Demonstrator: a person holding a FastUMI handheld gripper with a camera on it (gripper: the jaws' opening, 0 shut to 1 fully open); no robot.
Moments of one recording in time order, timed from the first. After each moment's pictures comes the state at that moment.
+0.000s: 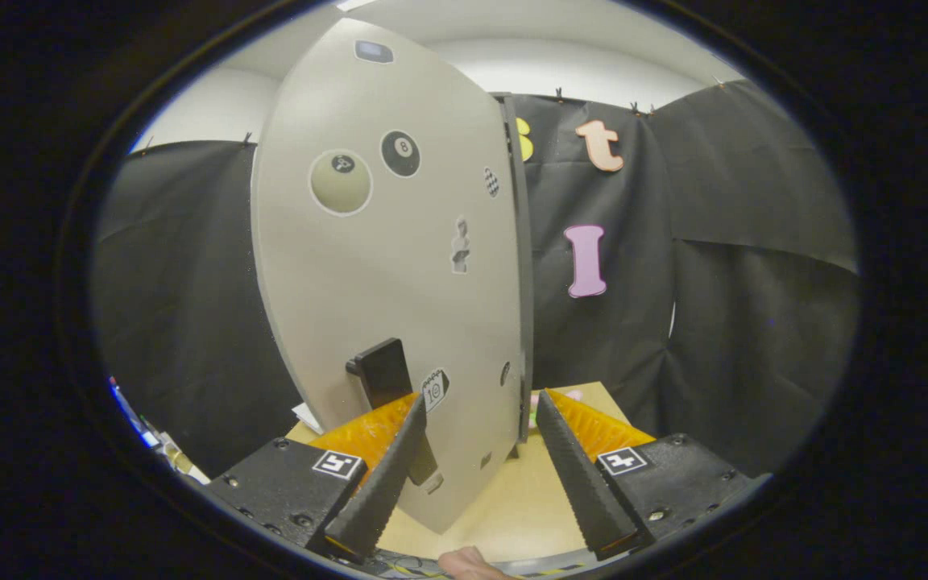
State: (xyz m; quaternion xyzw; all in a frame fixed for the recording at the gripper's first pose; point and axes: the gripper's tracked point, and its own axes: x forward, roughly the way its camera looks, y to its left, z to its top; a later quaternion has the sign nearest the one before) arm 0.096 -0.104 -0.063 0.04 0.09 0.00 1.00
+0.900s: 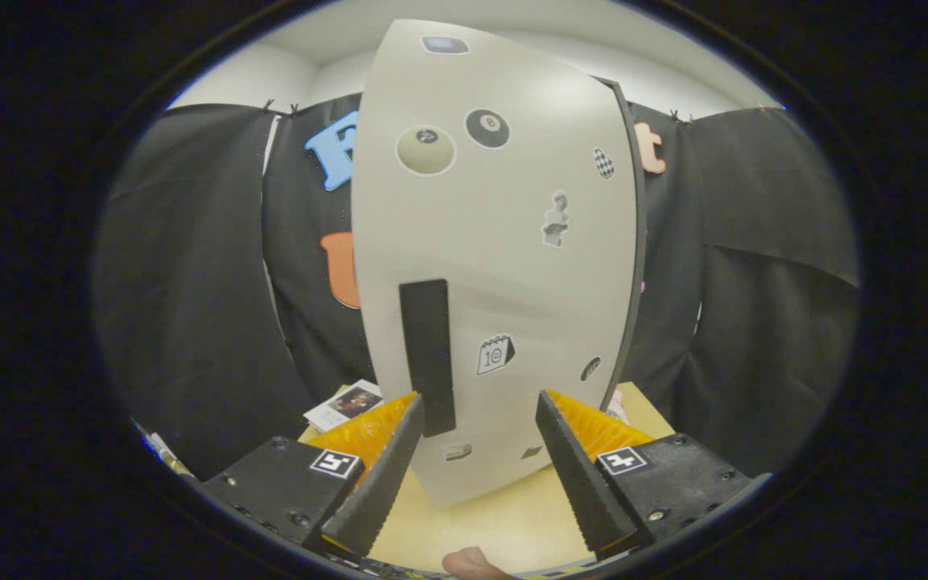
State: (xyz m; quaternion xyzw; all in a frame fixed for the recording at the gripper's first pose) arm 0.173 0.052 -0.085 0.01 0.10 -0.01 1.00
